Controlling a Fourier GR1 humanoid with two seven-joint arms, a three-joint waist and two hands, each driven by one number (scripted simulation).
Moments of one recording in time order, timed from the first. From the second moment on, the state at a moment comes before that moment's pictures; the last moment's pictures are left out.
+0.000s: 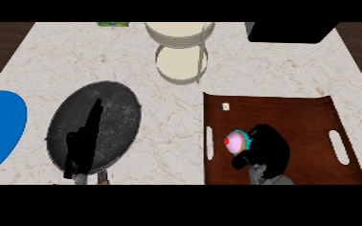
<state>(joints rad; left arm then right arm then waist) 0.02 0.27 -0.28 -1.42 0.13 0.37 0.01 -0.06 -0.02 0.38 -1.59 1.08 0.01 1.24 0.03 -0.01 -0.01</state>
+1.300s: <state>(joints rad) 0.03 0.27 -0.27 -1.41 0.13 0.36 0.02 -0.45 -0.01 0.40 -1.81 1.57 -0.04 1.24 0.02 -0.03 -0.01</state>
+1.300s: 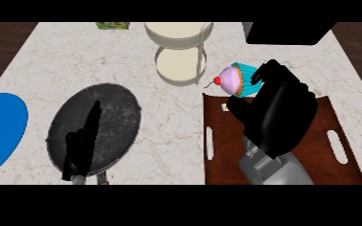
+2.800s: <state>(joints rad) -0.03 0.24 -0.30 -1.40 0.10 0.33 0.02 -1.07 -0.01 -0.06 -1.31 1.57 0.14 1.25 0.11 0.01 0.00</state>
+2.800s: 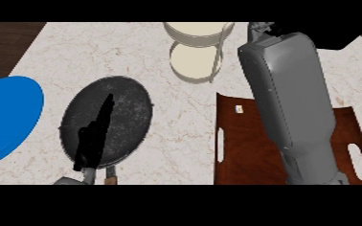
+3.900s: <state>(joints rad) -0.03 0.24 -0.30 -1.39 0.09 0.32 0.02 -1.07 -0.01 -0.21 -1.23 1.45 -0.33 1.18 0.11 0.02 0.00</state>
